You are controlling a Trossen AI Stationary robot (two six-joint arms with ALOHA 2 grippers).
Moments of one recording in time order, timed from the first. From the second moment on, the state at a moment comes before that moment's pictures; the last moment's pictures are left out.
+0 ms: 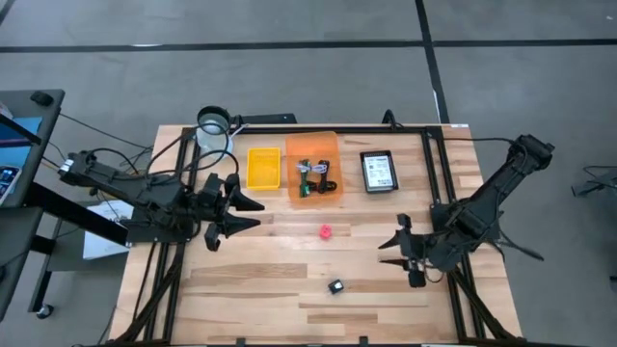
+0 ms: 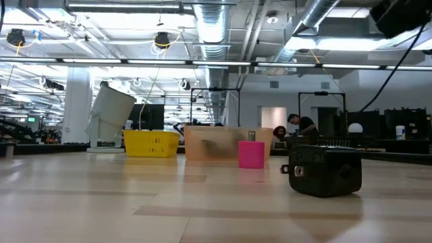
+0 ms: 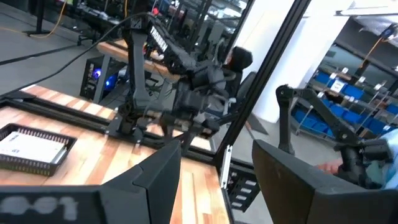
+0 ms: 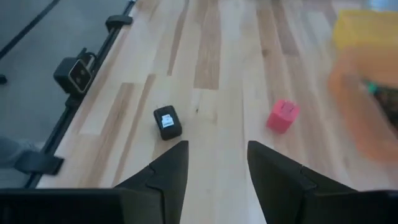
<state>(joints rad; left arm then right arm) -0.36 0.89 0.87 0.06 -0.23 -0.41 0.79 1.01 0.68 -0.40 0.53 0.39</state>
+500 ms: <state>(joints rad) -0.36 0.97 0.87 0.20 -0.25 -0.42 0.70 0.61 0.19 0.06 0.53 0.28</state>
